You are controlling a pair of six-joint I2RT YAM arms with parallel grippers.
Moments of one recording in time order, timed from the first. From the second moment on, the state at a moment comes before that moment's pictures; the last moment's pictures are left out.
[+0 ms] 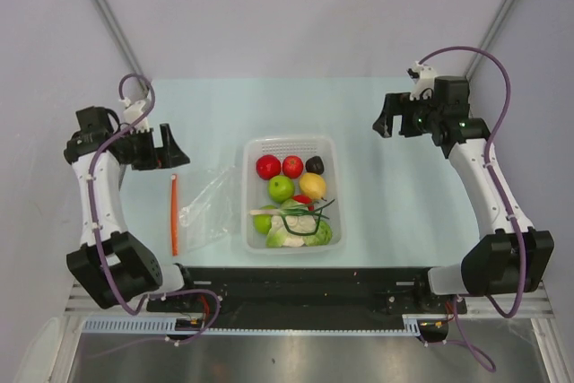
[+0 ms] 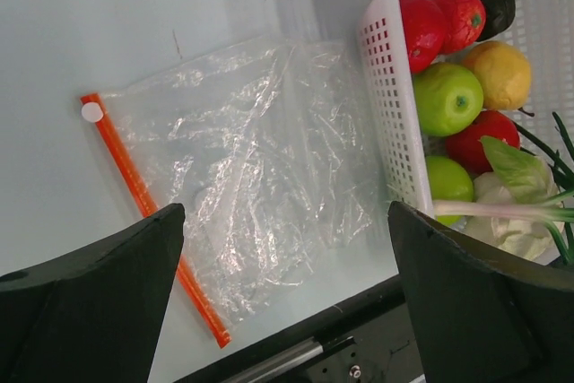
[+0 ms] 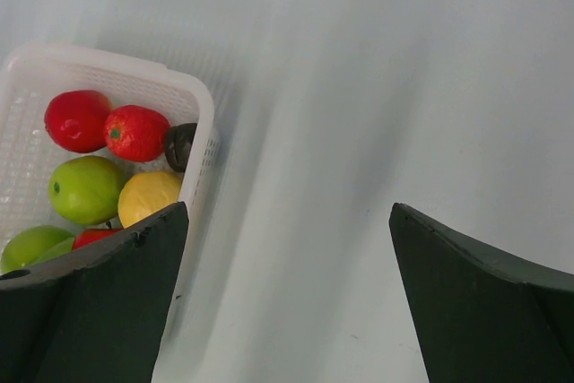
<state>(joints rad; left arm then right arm) 0.40 1.32 1.30 -1.02 0.68 0.28 0.06 1.37 1.33 -0.57 -0.38 0.04</state>
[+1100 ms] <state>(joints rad) 0.65 1.72 1.01 -0.97 0.63 0.63 0.18 1.48 1.41 -0.62 -0.36 0.00</state>
